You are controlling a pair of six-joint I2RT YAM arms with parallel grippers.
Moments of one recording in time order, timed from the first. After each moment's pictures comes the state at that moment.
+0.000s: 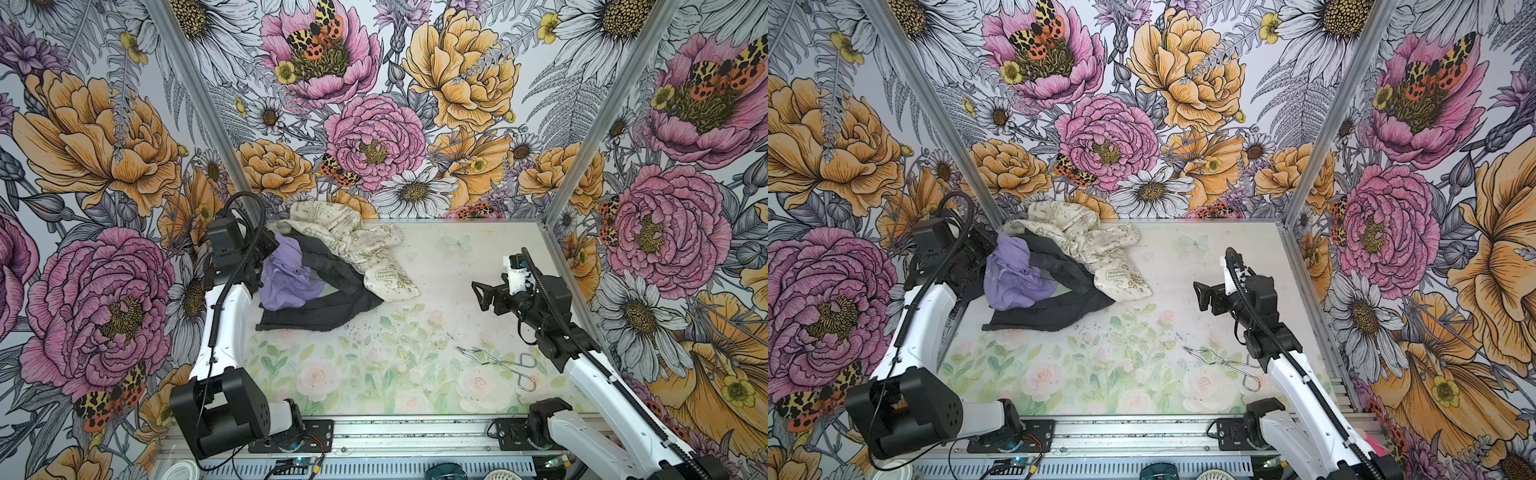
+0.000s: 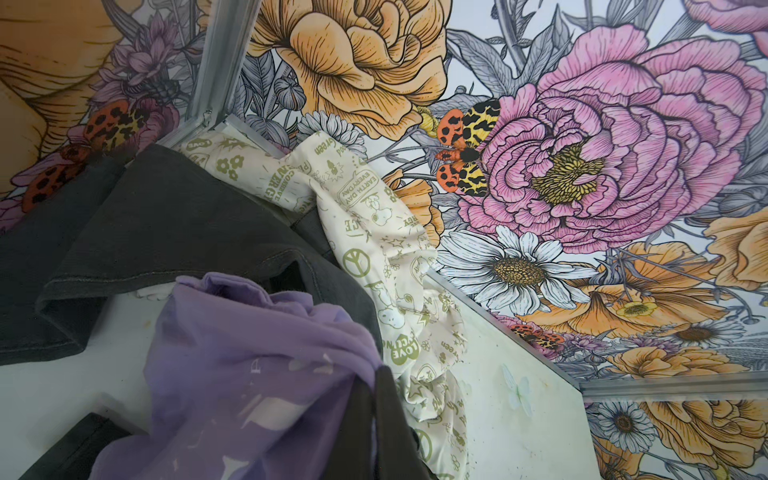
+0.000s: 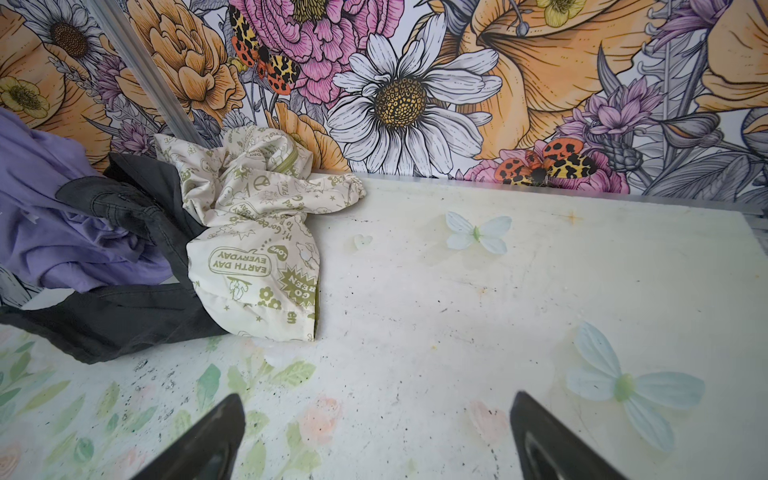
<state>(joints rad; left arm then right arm) 0.29 1.31 1.21 -0.31 0.31 -0.56 0.20 0.87 0.63 -0.13 -0.25 0.09</state>
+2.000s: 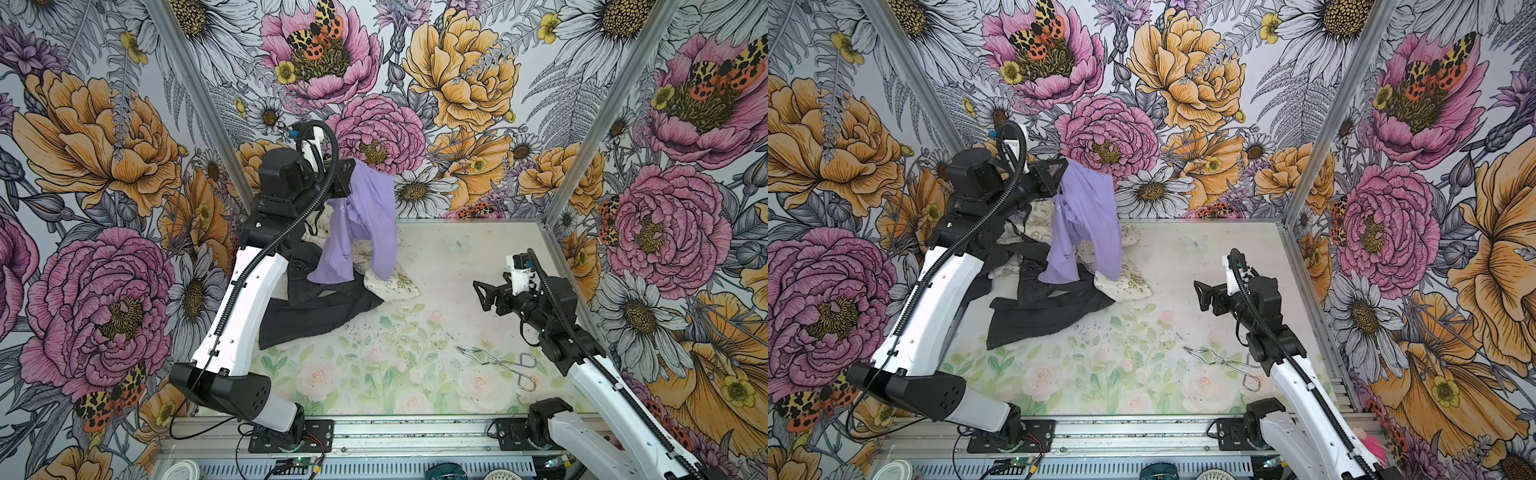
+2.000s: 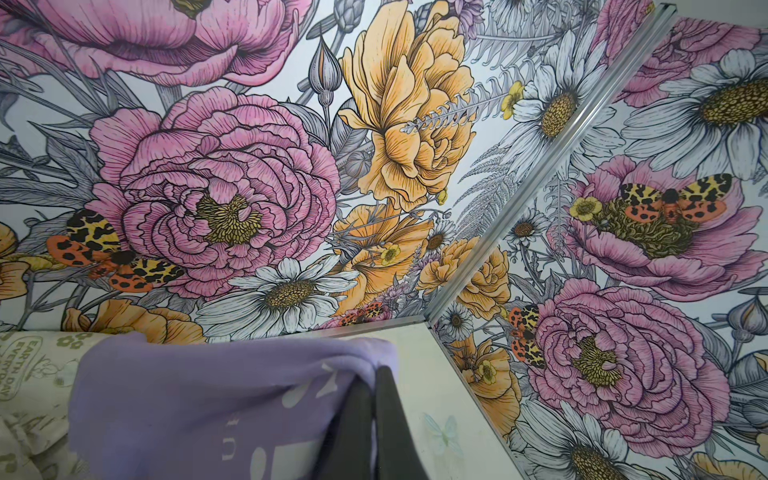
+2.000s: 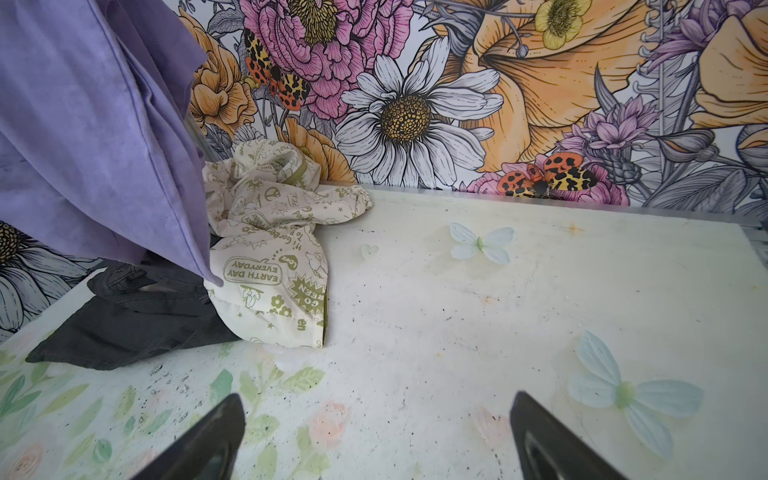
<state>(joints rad) -0.30 1.53 1.90 -0.41 0.27 -0.43 0.20 0.82 0.64 -0.16 -0.26 0.09</state>
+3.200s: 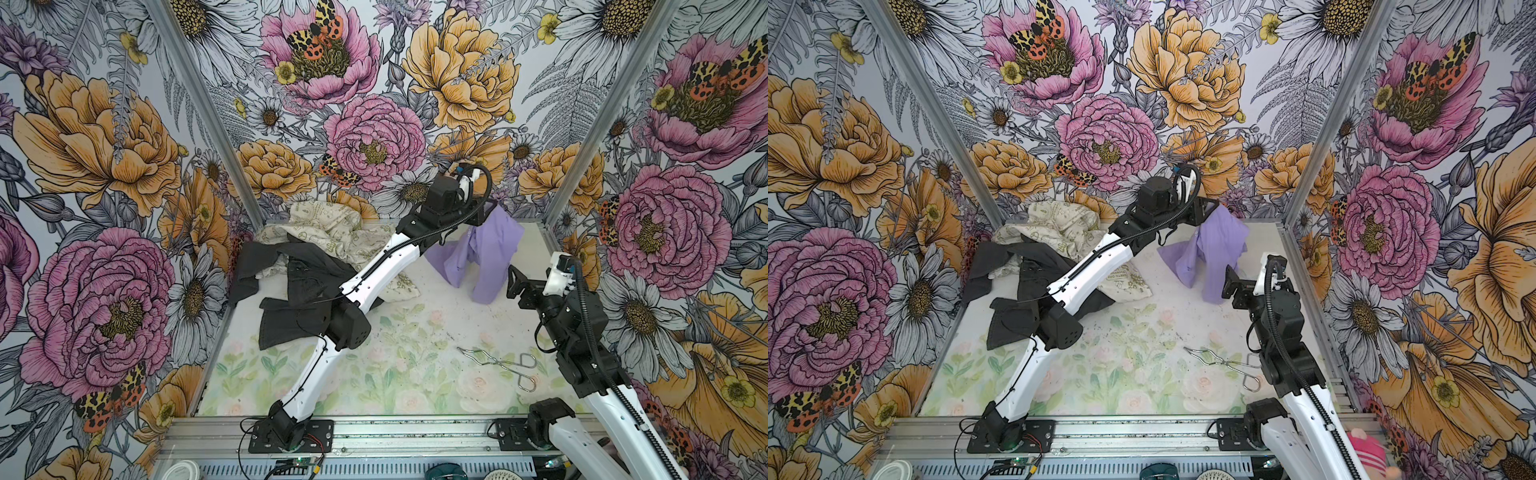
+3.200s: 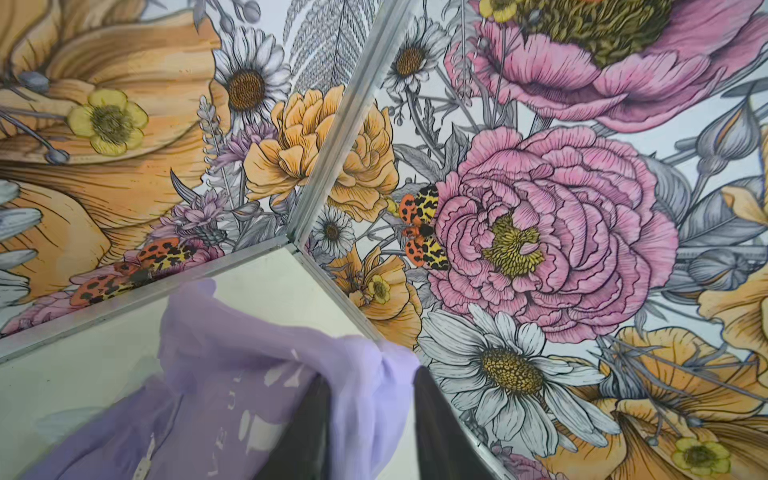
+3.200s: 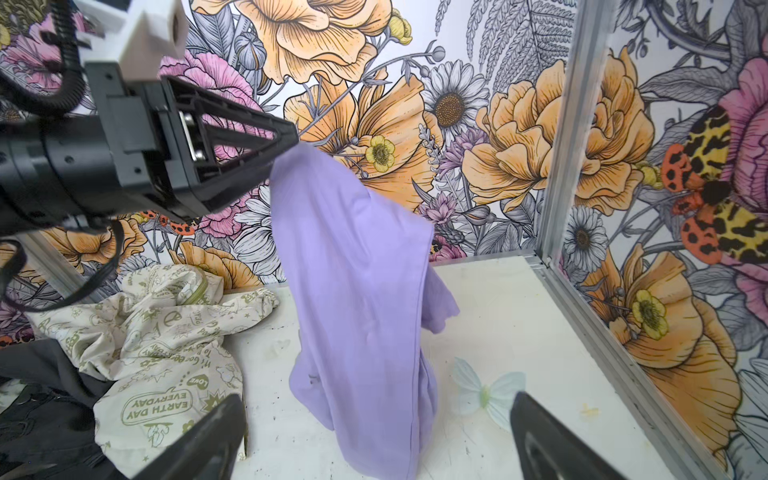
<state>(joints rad) -0.77 2.45 2.63 -0.33 0.29 -0.46 0.20 0.62 0.67 -0.21 0.16 0.20</state>
